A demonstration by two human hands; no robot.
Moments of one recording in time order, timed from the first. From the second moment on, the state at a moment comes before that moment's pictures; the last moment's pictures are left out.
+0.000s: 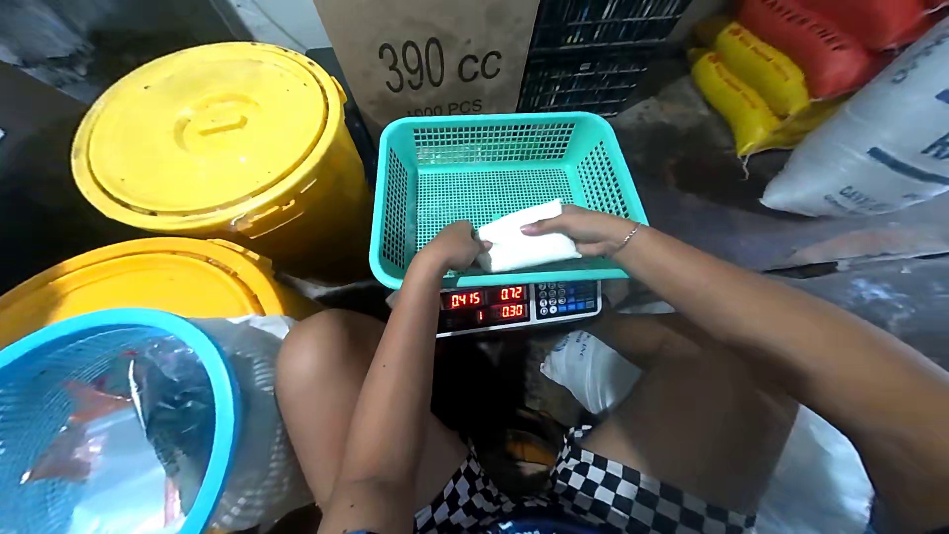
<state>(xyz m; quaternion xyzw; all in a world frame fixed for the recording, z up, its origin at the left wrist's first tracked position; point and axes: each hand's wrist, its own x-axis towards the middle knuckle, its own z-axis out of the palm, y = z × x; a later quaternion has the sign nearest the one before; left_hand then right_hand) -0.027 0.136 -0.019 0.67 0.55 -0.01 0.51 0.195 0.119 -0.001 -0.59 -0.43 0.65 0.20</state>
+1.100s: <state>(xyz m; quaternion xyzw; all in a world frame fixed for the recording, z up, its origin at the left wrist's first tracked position) 0.057 0.022 0.040 0.48 0.41 0.41 0.66 0.231 -0.034 0.044 -0.53 -0.63 0.46 0.33</state>
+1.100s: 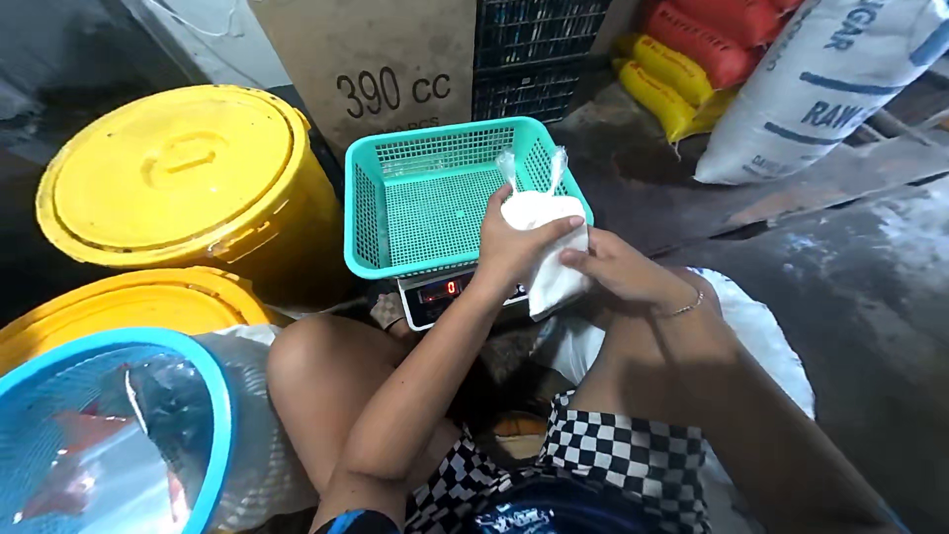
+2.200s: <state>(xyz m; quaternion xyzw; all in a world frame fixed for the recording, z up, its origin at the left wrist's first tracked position) 0.270 -0.136 -0.042 0.78 0.10 0.10 0.61 0.532 -0.656 -0.219 -0.86 0.03 0.48 0.16</state>
